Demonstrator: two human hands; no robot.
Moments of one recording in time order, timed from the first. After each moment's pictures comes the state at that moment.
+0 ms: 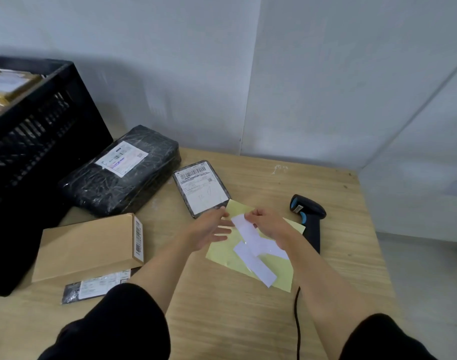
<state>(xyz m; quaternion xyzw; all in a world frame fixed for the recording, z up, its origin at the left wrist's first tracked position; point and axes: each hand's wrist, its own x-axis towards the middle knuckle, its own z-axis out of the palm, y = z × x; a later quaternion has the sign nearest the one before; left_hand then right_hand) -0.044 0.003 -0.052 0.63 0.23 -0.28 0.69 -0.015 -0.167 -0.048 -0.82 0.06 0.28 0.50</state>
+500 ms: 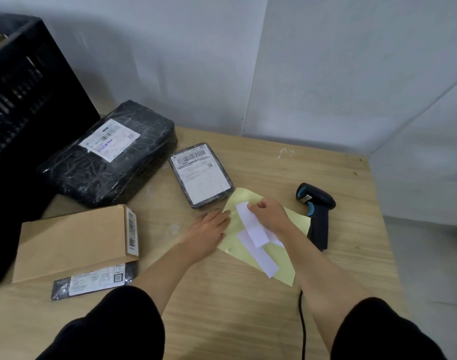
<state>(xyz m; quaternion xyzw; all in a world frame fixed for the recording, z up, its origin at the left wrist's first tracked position) -0.061 0.024 -0.130 0.97 -0.21 -0.05 0.11 0.001 -0.161 -0.087 -0.85 0.11 0.23 0.46</state>
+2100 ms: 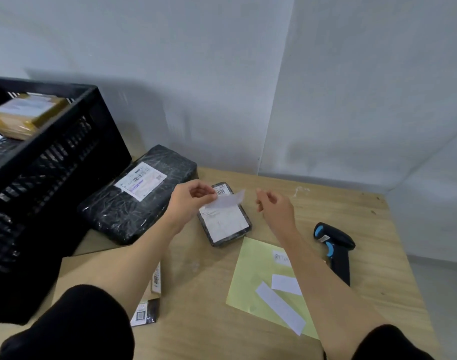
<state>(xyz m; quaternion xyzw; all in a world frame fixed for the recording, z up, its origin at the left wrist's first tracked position) 0.013 0.096 0.000 0.80 0.10 0.04 0.59 0.045 -0.108 -0.023 -0.81 0.09 0.04 0.58</state>
